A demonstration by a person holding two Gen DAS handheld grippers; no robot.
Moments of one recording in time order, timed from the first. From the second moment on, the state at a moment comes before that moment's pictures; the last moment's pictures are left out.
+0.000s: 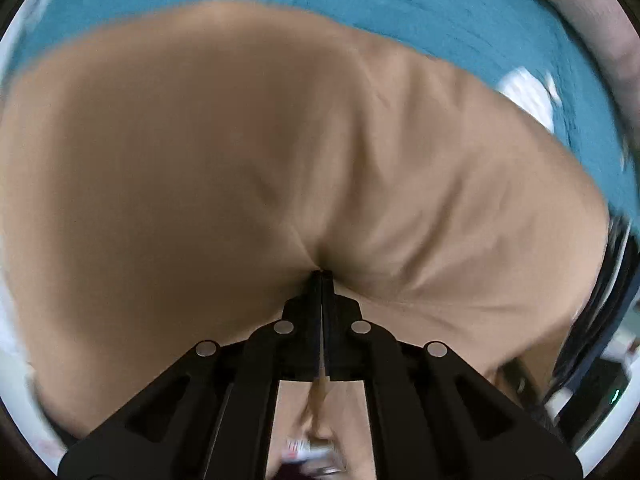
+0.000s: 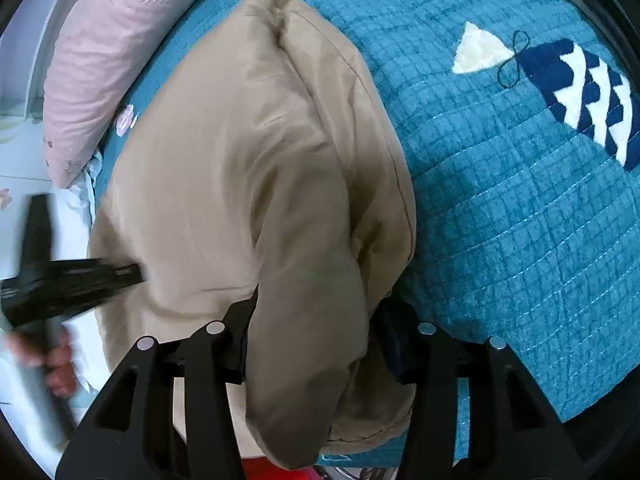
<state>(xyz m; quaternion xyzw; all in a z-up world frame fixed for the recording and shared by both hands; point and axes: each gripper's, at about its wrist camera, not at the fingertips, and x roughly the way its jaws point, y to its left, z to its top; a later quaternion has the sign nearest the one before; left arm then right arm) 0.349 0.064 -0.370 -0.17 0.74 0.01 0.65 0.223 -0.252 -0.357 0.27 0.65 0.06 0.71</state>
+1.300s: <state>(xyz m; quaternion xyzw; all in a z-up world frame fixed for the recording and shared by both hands) 0.328 0.062 -0.295 -0.11 0.73 -0.02 0.67 0.228 -0.247 -0.358 0.27 0.67 0.06 0.69</state>
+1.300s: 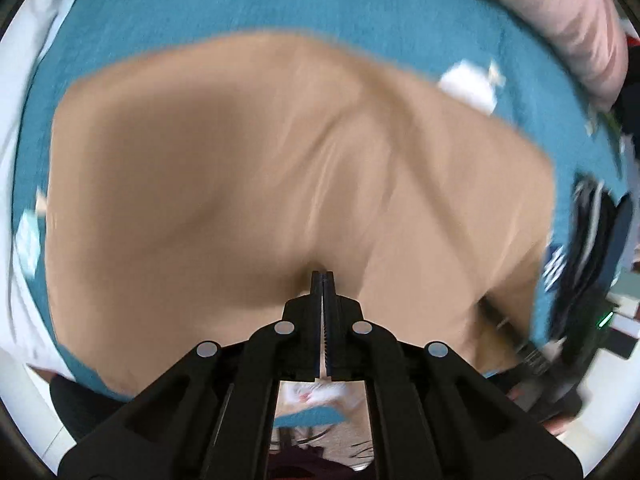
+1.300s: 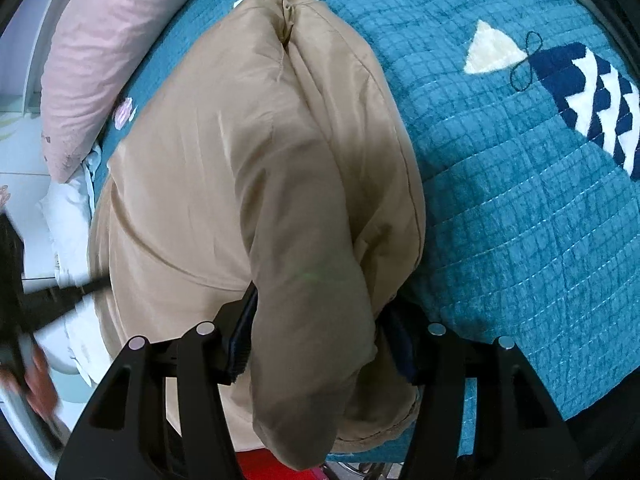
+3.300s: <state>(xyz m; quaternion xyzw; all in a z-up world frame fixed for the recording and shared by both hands) 0.095 0.283 -0.248 -0.16 0.62 0.08 0.77 0.177 0.139 -0.207 -0.04 0.60 0.34 0.72</state>
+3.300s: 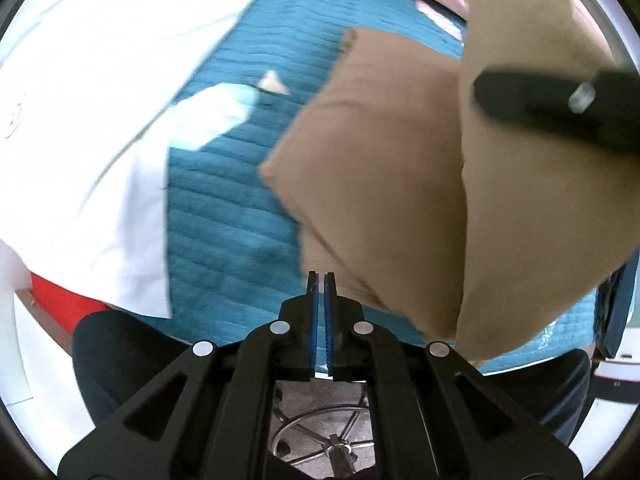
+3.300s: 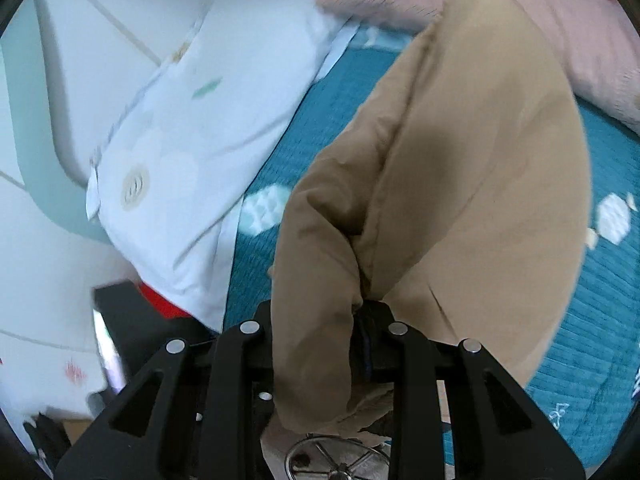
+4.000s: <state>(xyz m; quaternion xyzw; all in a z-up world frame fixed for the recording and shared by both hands) 0.091 0.280 -0.238 -0.18 0.58 0.12 0.78 0.171 0.120 -0.229 0.17 0.62 0.44 0.63</state>
